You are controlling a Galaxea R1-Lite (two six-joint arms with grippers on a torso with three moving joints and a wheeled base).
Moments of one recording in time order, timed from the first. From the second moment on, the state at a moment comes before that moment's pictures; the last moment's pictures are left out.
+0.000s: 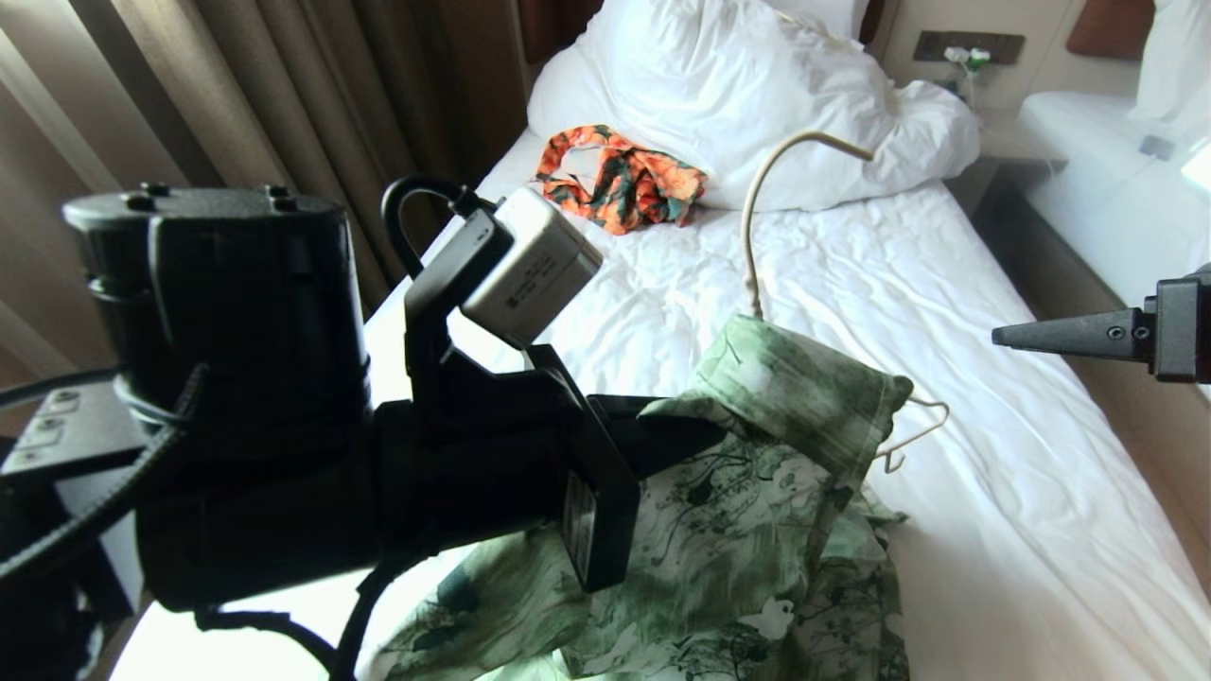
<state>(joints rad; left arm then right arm) -0.94 1.46 -0.90 -0.40 -0.19 0.11 0.01 1.37 -1.18 0.24 0.63 0.11</state>
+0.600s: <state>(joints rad) -0.97 1.40 -0.80 -0.40 -0.19 0.10 0.12 1.71 -1.34 0.30 0.59 0.09</state>
